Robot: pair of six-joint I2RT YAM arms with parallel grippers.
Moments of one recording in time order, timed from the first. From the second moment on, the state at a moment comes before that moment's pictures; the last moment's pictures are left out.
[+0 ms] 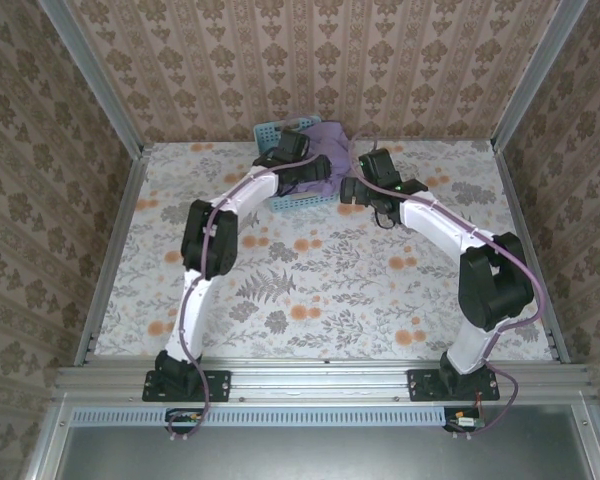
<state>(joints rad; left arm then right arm) -0.52 2.45 2.13 -0.45 0.02 -0.48 0.38 1.74 1.35 -0.42 0.23 0.40</state>
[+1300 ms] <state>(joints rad) 0.11 2.29 2.02 -0.78 -0.20 -0.28 0.38 1.29 1.07 -0.43 0.21 0.40</state>
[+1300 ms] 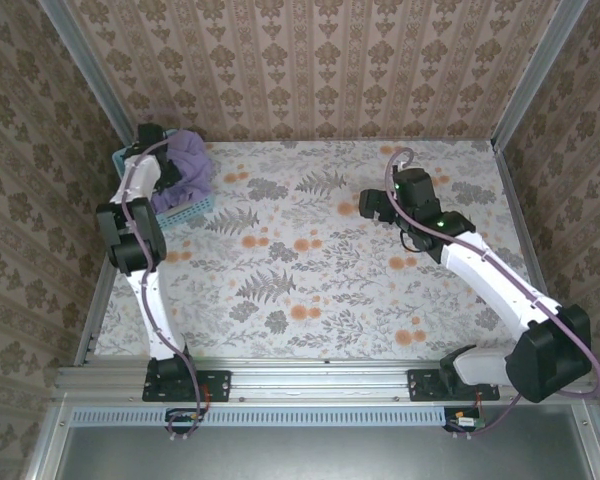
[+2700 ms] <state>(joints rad) -0.67 1.53 1.13 -0.52 -0.09 -0.46 0.47 1.08 0.87 -0.51 0.19 0.47</state>
